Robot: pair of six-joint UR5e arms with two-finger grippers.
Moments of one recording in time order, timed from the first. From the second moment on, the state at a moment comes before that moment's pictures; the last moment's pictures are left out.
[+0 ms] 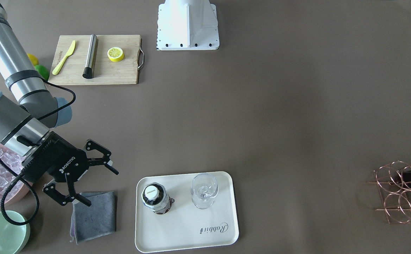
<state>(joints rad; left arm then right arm) -1.67 -1.76 -1.91 -1.01 -2.30 -0.67 1.01 -0.93 1.10 -0.25 2.15 0.58</state>
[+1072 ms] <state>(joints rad) -1.43 -1.54 -1.82 -1.42 -2.36 -0.43 1.18 -1.13 1.33 -1.19 2.54 0.64</state>
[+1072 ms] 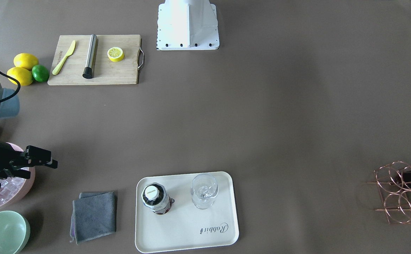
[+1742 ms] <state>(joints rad) -1.37 -1.54 -1.75 -1.50 -2.35 -0.42 1.34 -1.44 1.57 -1.49 2.43 0.49</state>
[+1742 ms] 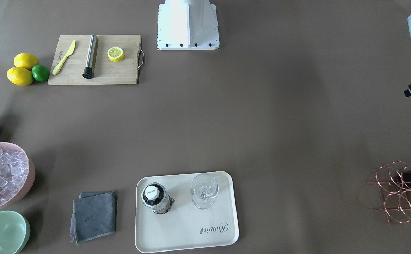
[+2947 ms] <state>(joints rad) -1.37 -1.55 -1.75 -1.56 -2.32 -0.42 1.54 -1.65 1.58 -1.49 2.27 0.16</state>
